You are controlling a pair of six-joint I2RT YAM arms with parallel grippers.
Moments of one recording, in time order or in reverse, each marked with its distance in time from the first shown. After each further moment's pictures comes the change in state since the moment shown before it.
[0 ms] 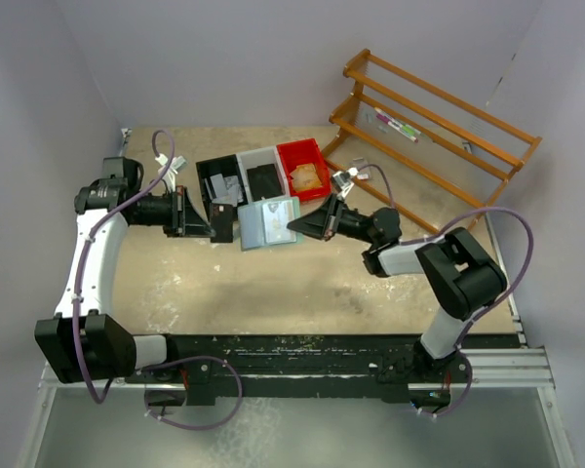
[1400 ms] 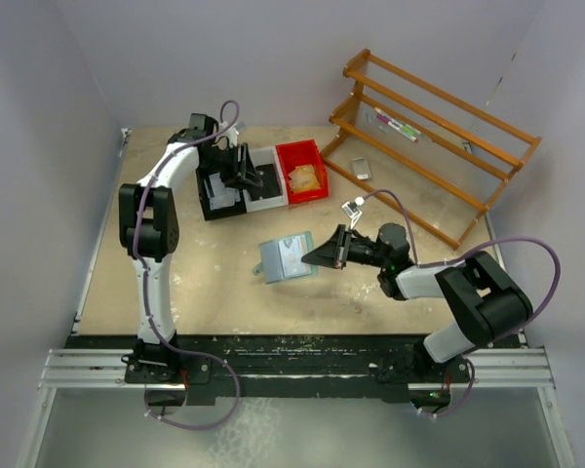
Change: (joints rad) left arm -0.234 0.978 0.659 0.418 -0.256 -0.297; right arm -0.060 -0.236 -0.290 -0.354 -0.026 -0.386
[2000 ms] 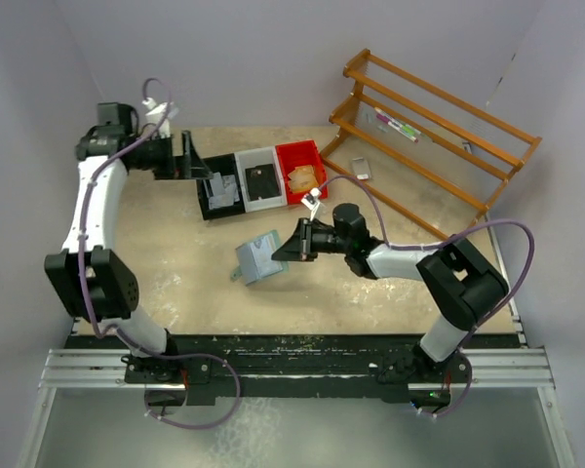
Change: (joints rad) left arm 0.206 -0.570 -0.222 -0.210 -0.032 0.256; right arm 0.170 0.147 0.307 -0.368 0.121 -0.173
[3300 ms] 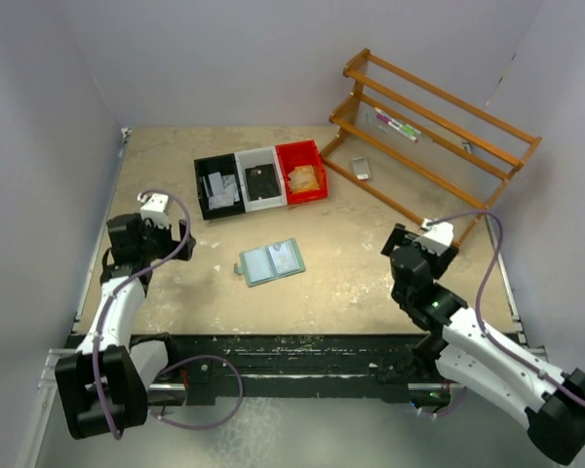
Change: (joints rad) left arm 0.129 -0.655 -1.130 0.768 -0.388 0.109; right arm 0.014 -0.883 -0.265 -0.790 1.719 -0.503
